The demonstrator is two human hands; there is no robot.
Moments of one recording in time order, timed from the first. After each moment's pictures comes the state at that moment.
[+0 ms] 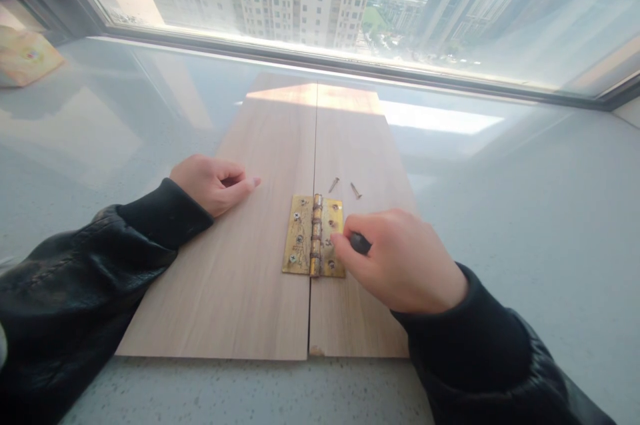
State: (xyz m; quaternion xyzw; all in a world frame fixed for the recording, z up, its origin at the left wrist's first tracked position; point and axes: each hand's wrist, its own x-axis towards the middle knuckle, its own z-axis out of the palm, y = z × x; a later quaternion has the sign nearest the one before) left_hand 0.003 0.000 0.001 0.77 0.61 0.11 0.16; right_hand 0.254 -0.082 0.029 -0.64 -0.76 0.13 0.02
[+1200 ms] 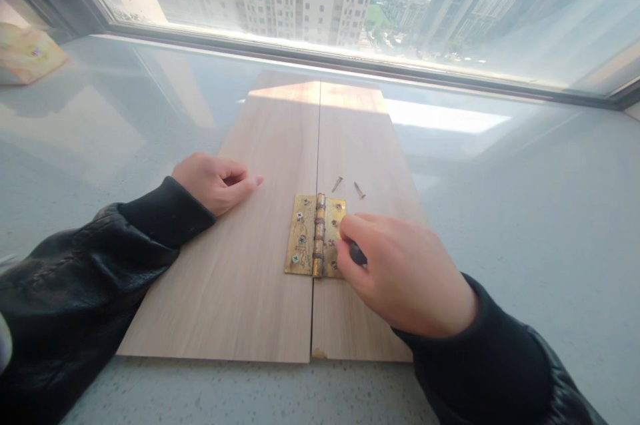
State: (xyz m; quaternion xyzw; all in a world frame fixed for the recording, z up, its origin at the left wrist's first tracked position) left_hand 0.003 0.000 0.001 0.77 0.61 0.11 0.16; right_hand 0.251 -0.089 0.026 -0.55 -0.83 0.03 0.03
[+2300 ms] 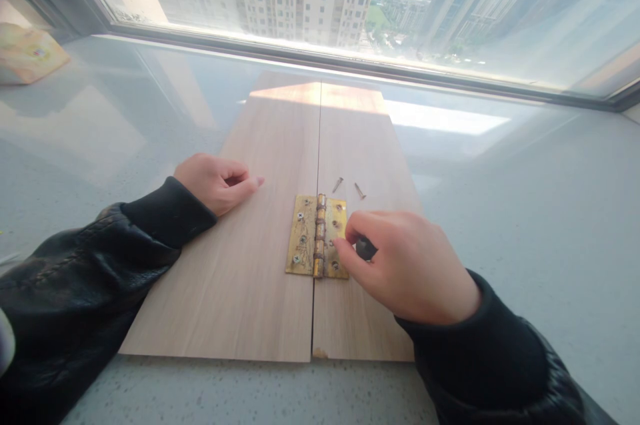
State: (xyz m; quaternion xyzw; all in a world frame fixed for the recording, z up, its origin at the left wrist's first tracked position) left_hand 0.003 0.000 0.004 0.77 0.62 0.09 0.16; right_hand 0.255 -0.086 0.027 -0.60 -0.80 0.06 0.07
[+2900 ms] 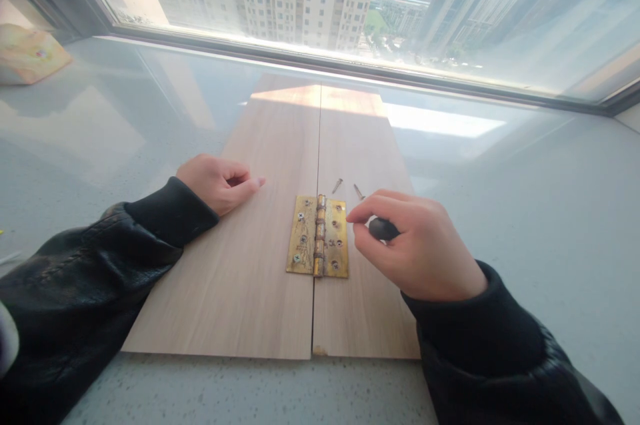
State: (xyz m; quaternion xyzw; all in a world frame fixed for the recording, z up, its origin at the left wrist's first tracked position) left_hand 0.003 0.000 0.002 0.77 0.61 0.11 0.16; right_hand 0.265 -0.076 0.030 -0.53 -0.81 0.08 0.23
